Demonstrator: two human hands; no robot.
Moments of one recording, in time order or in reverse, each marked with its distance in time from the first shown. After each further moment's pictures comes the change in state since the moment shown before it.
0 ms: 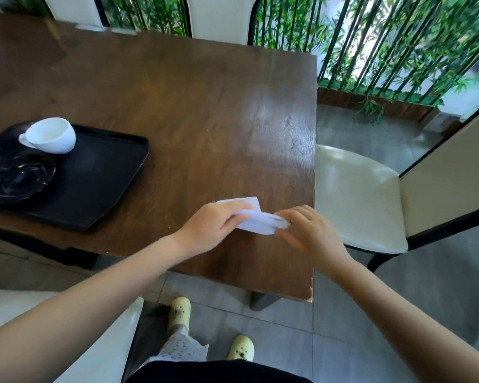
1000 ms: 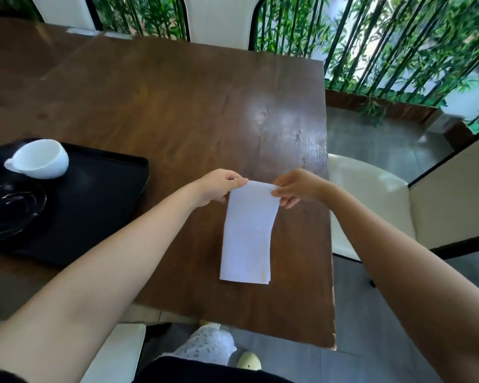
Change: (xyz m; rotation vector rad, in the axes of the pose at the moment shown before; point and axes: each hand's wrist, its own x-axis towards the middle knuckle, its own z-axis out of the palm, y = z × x) left_hand 0.130 -0.113 -0.032 -0.433 -0.277 -0.663; right_hand 0.180 0.077 0.023 0.497 -0.559 0.636
